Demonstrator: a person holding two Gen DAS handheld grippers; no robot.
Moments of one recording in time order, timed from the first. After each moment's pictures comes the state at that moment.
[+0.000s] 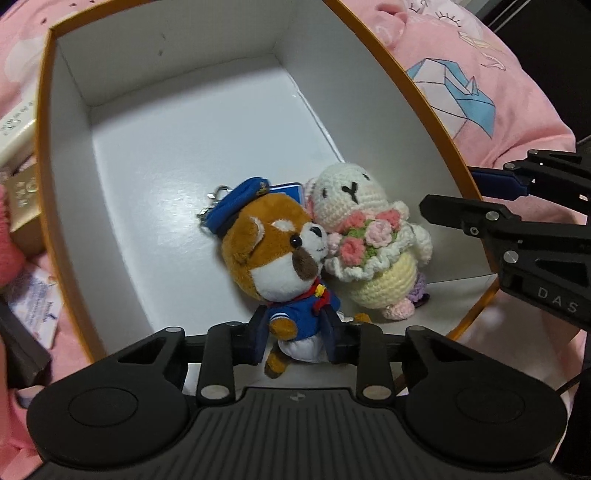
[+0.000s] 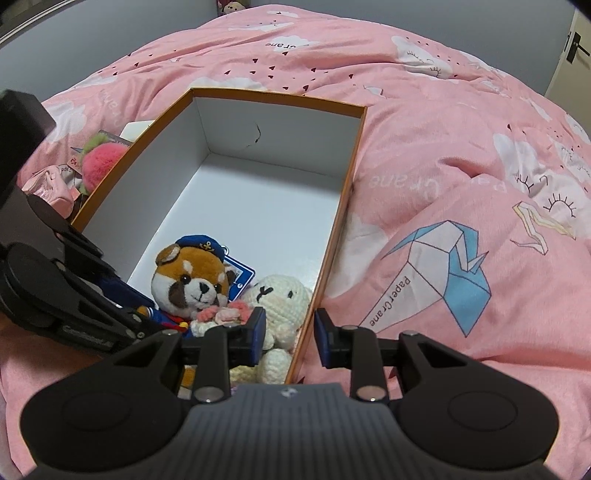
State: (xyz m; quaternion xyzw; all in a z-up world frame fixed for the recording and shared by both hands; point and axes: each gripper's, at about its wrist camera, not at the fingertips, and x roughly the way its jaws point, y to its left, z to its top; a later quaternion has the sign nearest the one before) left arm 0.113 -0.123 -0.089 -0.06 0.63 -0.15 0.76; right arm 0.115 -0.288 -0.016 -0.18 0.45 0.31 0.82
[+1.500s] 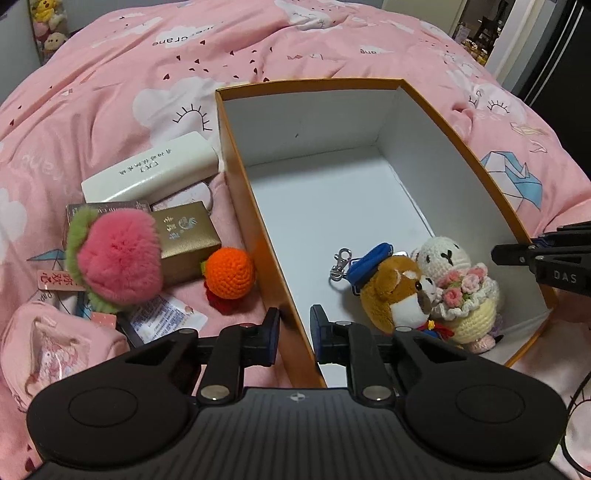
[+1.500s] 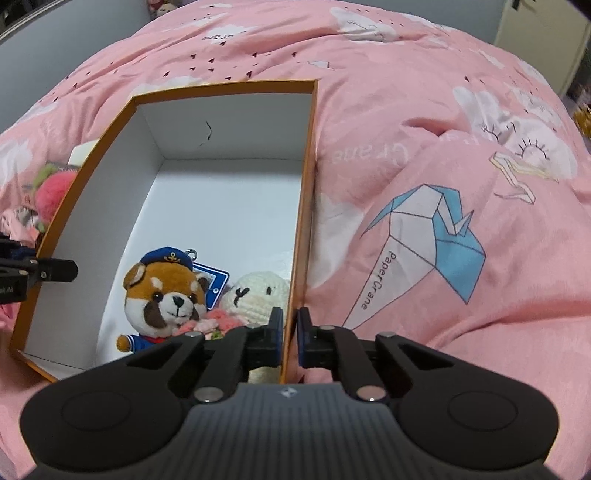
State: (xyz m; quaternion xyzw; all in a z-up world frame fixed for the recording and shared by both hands) left arm 0.056 -0.038 -0.039 -0.04 0.52 -0.04 0.85; right arm 0.124 -0.274 -0.024 -0.13 0.49 0.22 0.84
